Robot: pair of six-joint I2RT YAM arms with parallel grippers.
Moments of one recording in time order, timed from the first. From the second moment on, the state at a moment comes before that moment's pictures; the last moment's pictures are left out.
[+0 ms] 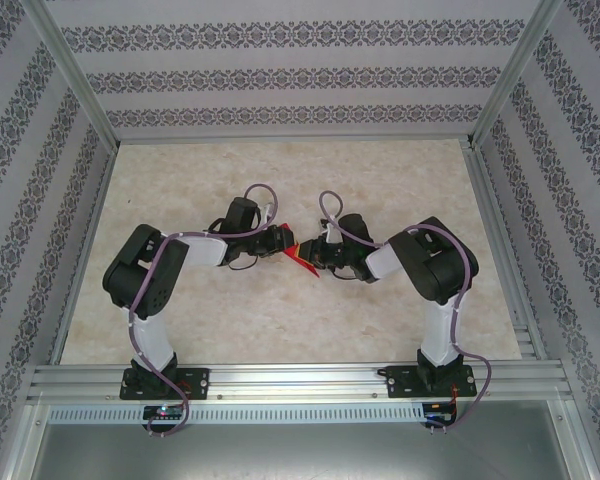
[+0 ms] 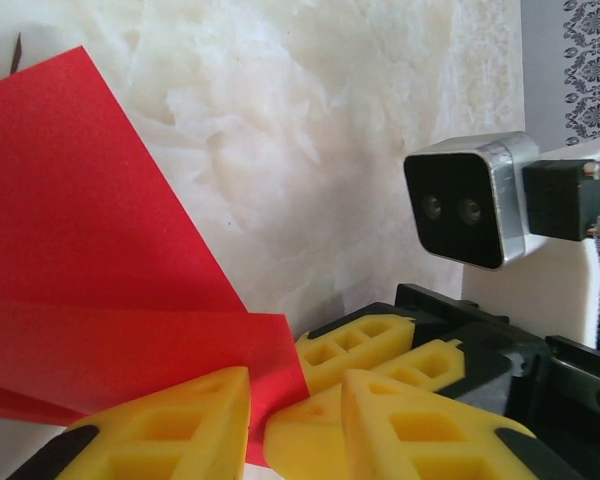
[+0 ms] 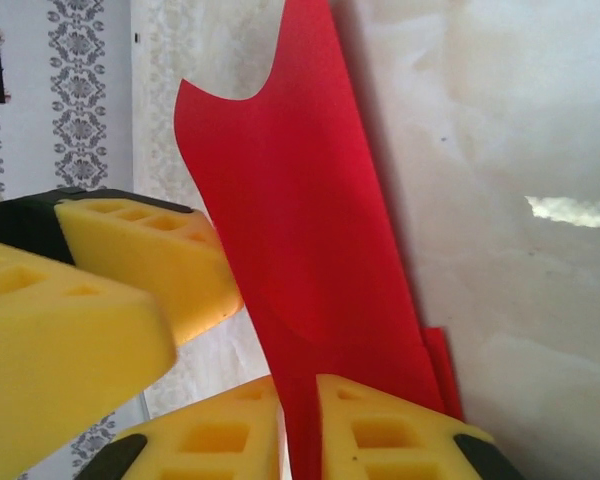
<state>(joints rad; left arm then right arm) -0.46 1.87 0.90 0.24 0.60 -0.77 0.49 1.98 0.74 0.64 -0.70 0.91</state>
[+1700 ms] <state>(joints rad) -0.46 1.93 1.00 0.12 0.54 -0.79 0.57 1.81 0.78 0.19 -0.43 0.05</state>
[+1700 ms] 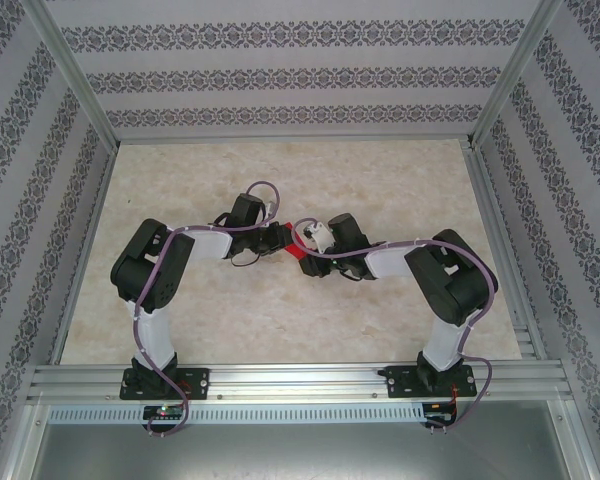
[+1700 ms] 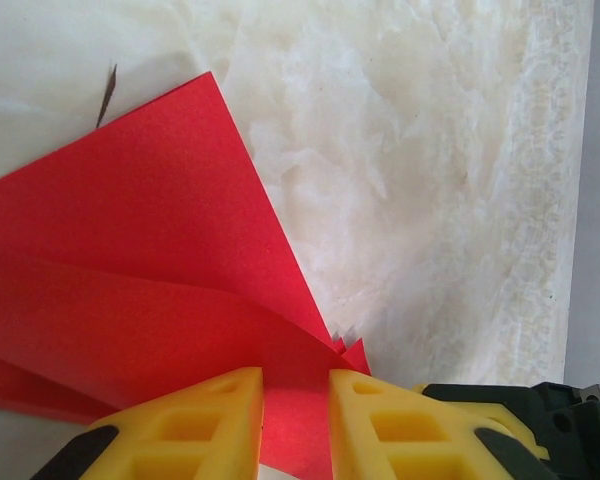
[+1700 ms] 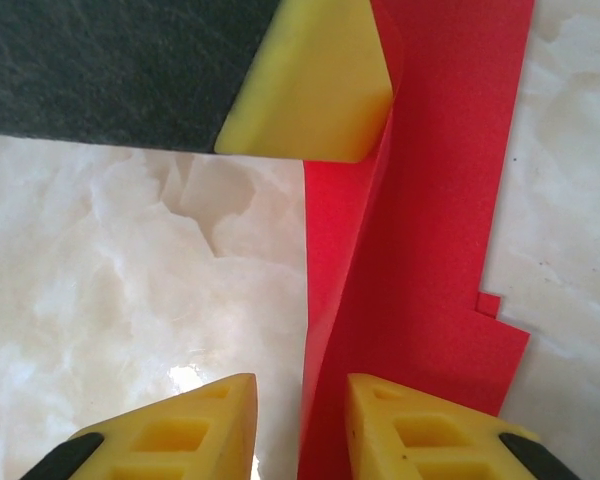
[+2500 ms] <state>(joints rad) -0.46 1.93 1.04 0.08 0.54 -0.79 0.61 1.80 0.79 0.20 -0.25 -0.02</state>
